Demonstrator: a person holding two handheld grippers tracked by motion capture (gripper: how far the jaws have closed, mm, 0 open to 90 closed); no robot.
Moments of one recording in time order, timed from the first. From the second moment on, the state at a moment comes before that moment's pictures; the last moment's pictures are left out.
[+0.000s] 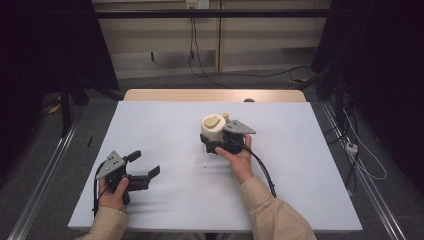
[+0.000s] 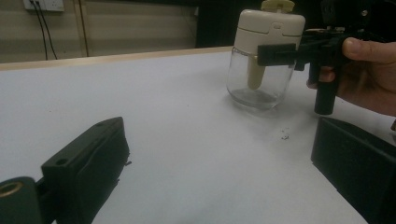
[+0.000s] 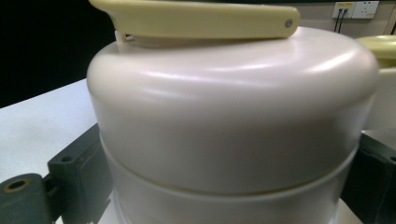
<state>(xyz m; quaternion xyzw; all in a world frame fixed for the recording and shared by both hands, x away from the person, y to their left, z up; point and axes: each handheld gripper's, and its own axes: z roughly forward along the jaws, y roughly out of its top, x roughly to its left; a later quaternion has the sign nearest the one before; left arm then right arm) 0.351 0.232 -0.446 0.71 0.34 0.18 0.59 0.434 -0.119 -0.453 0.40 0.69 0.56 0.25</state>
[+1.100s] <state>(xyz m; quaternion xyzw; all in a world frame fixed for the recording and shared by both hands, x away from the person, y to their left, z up) 0.351 0.232 -0.446 0.71 0.34 0.18 0.59 0.436 -0.115 -0.458 0.39 0.69 0.56 0.24</state>
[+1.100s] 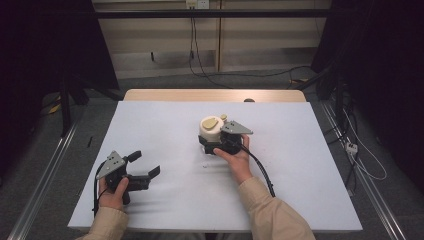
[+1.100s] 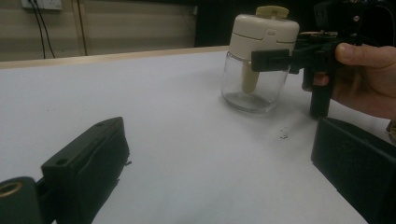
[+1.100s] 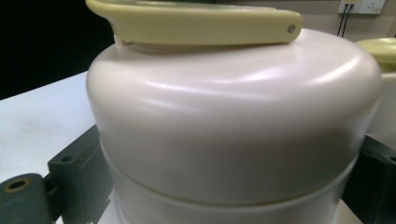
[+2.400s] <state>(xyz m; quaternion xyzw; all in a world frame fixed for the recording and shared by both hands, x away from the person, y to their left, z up) 0.350 0.231 -0.446 0.71 0.35 0.18 0.59 0.435 -0.114 -0.459 0.38 0.71 0.54 0.25</state>
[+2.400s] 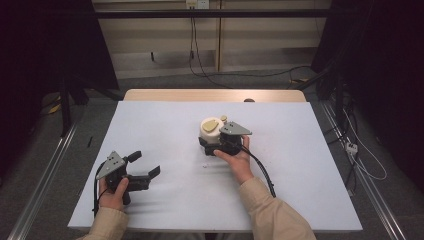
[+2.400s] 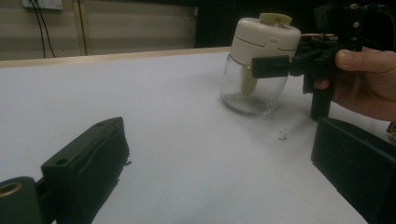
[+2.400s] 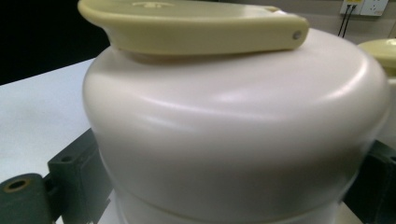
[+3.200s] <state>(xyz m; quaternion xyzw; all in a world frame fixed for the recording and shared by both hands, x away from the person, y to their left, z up) 0.357 0.213 -0.432 0.70 0.35 0.17 0.60 0.435 -0.114 -0.459 0.38 0.71 0.54 0.25</state>
